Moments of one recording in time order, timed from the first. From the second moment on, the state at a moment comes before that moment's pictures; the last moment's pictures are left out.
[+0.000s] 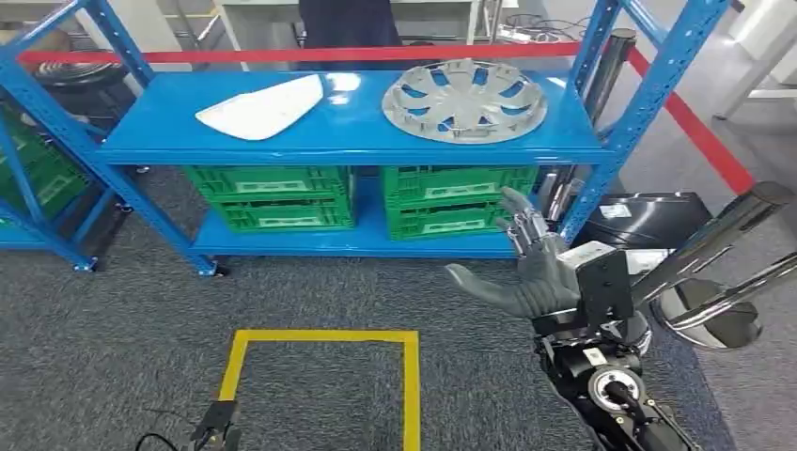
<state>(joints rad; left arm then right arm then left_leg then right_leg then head) -0.11 0.00 -0.35 -0.21 0.11 0.23 0.07 -0.14 -0.10 0.66 -1.62 -0.17 -0.36 -0.39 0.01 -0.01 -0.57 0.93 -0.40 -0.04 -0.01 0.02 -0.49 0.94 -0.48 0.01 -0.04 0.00</state>
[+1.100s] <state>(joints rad) -0.11 0.00 -0.35 -0.21 0.12 0.24 0.06 -0.11 -0.10 0.64 -1.62 -0.19 -0.56 -0.44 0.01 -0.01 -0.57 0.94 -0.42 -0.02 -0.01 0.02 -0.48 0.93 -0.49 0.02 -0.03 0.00</state>
